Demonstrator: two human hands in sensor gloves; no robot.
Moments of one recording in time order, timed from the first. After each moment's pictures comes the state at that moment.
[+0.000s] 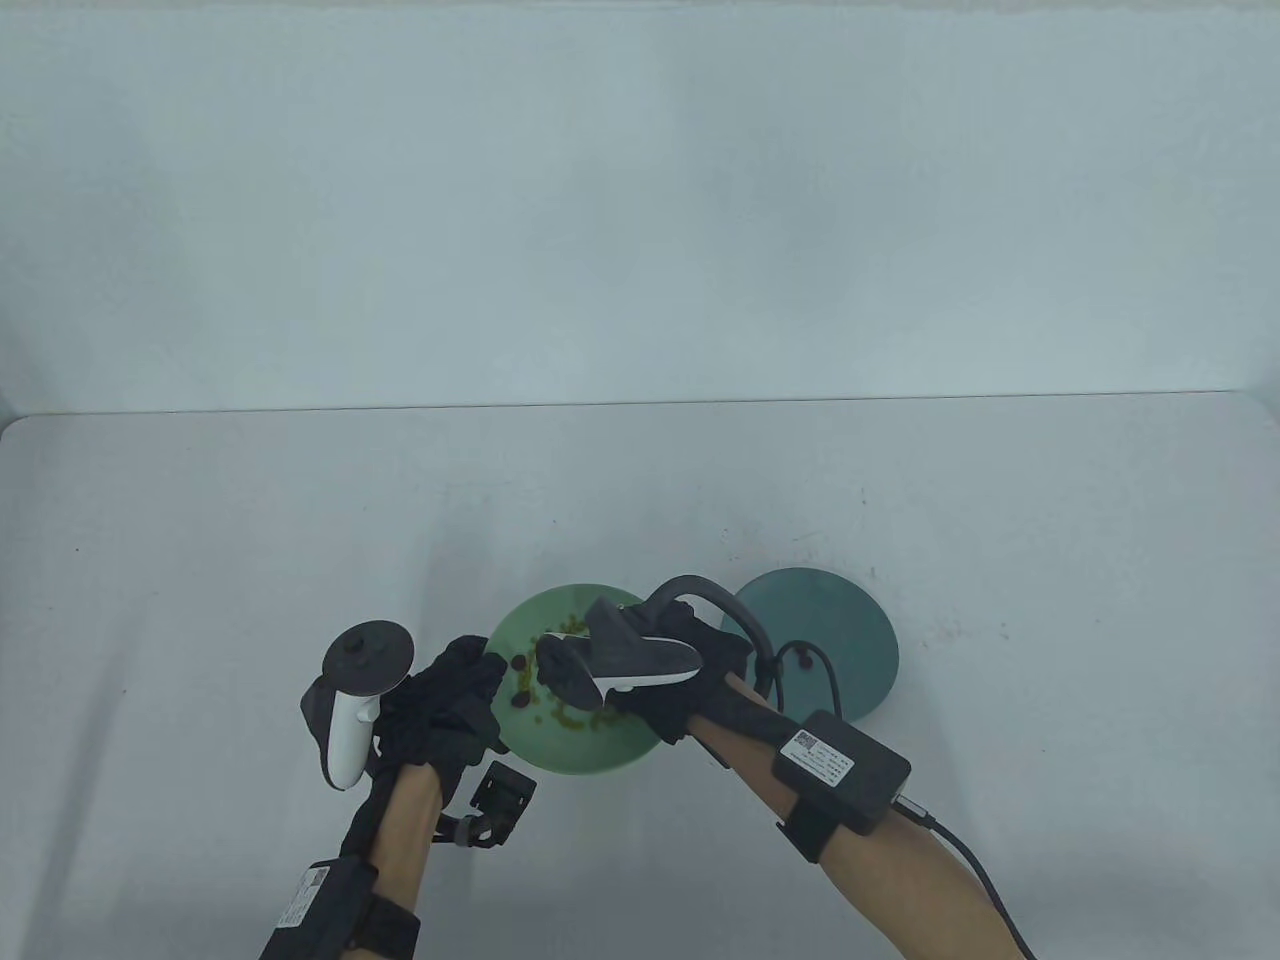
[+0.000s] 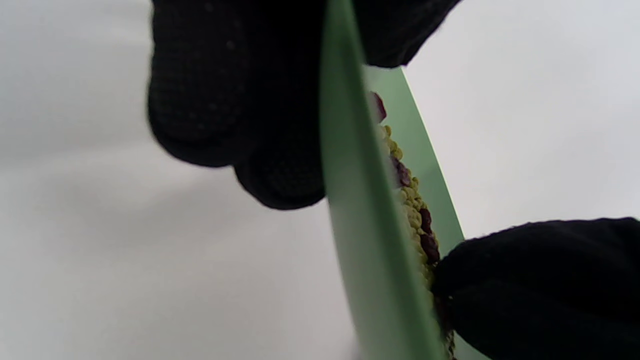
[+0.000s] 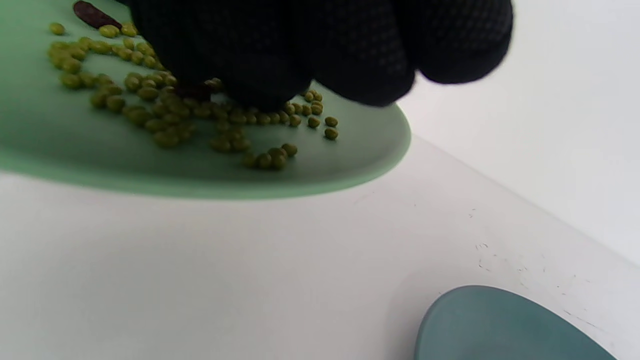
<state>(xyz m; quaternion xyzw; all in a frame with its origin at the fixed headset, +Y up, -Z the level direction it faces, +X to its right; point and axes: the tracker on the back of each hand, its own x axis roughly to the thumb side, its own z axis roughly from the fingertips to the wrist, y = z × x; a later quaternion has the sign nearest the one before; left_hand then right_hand) -0.223 -0.707 -0.354 -0.13 0.08 0.53 0.84 -0.028 -0.636 -0.371 -0.31 -0.06 -0.93 0.19</state>
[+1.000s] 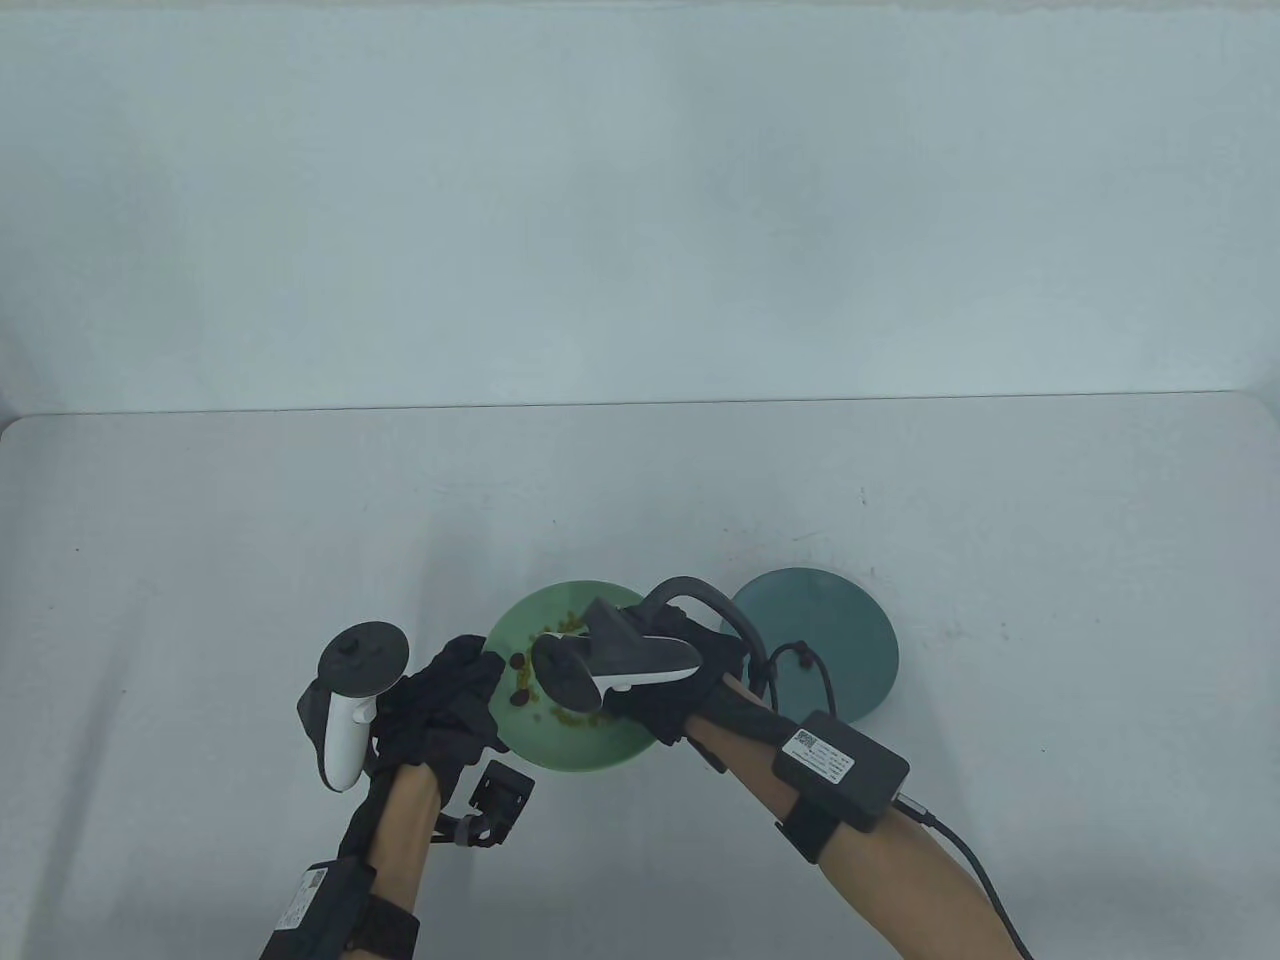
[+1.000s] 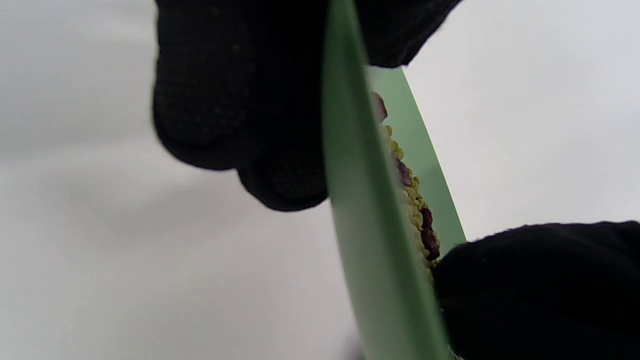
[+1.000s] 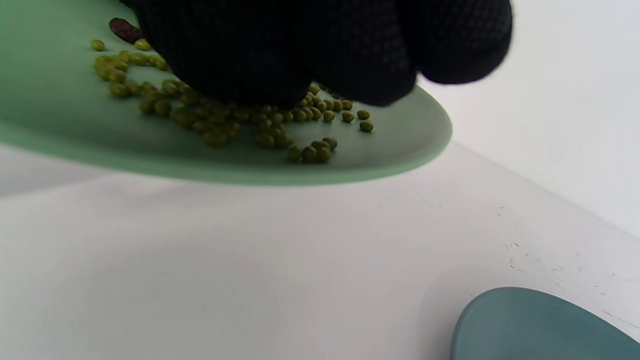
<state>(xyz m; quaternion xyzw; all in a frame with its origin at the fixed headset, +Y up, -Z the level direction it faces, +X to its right) -0.224 -0.707 -0.354 -0.13 0.08 0.53 0.83 -0.031 -0.634 -0.370 -0.33 -0.07 -0.93 0.16</state>
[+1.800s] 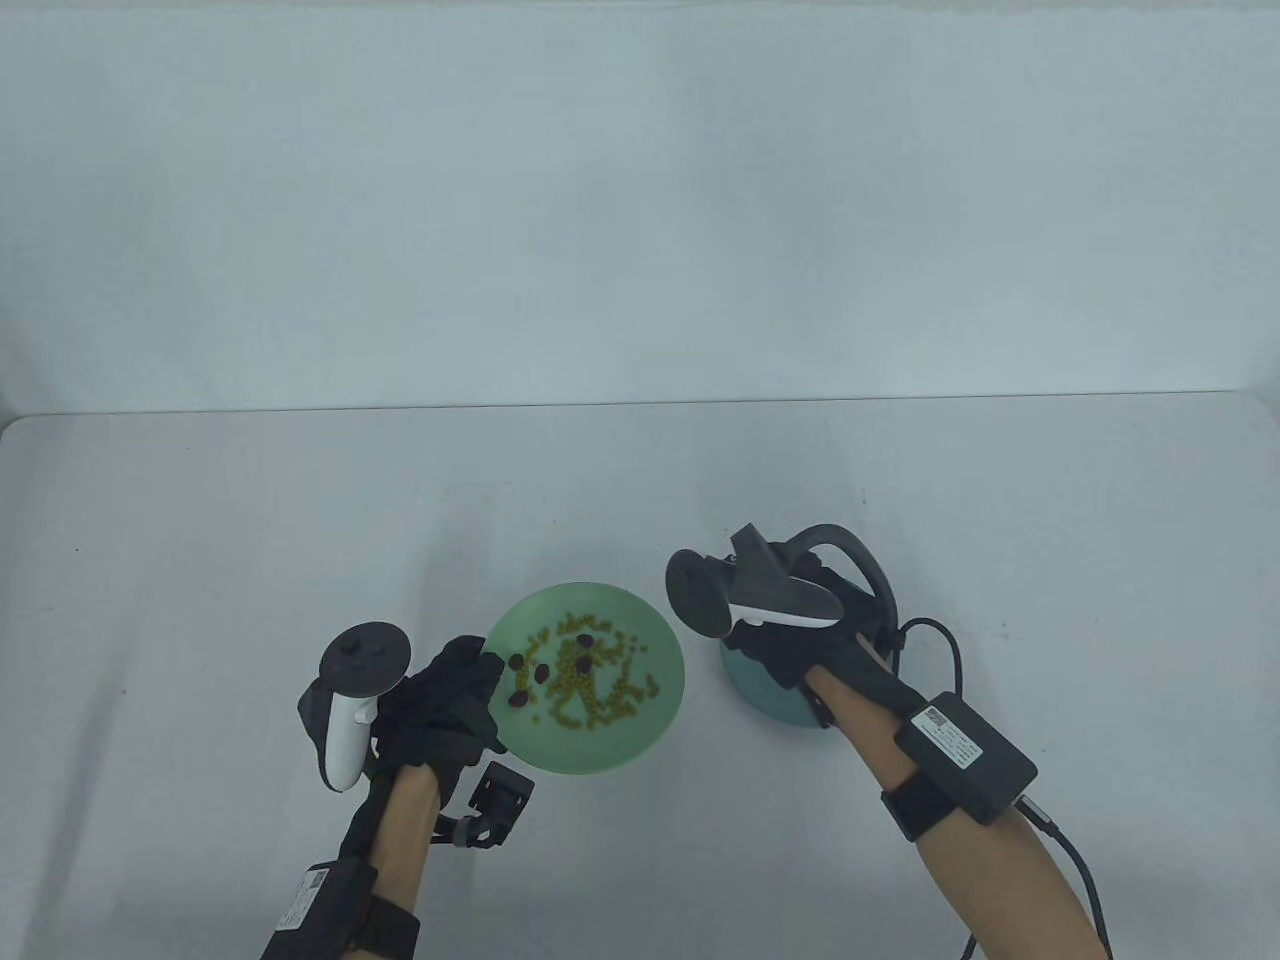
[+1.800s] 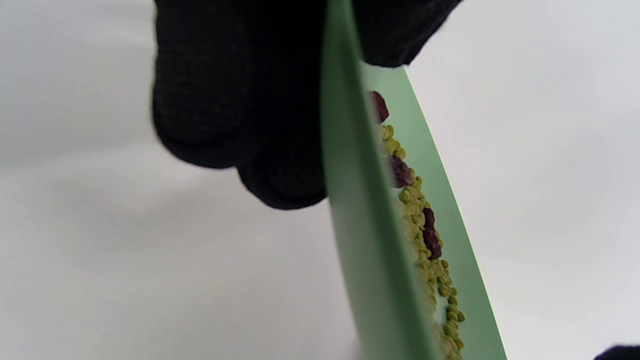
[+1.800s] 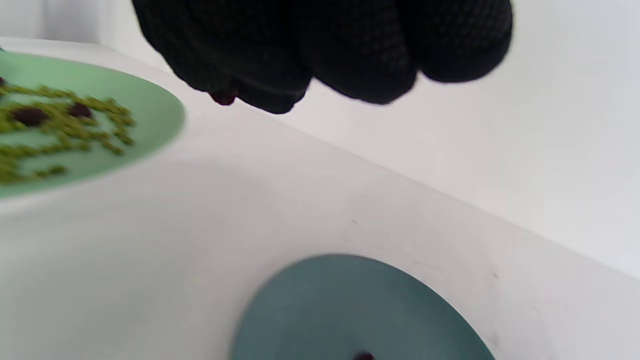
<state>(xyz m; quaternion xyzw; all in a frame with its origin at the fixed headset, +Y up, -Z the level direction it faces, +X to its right) -0.224 -0.706 -0.353 -0.13 0.08 0.53 0.84 0.082 -0.594 -0.400 -0.20 -0.04 -0.97 0.14</state>
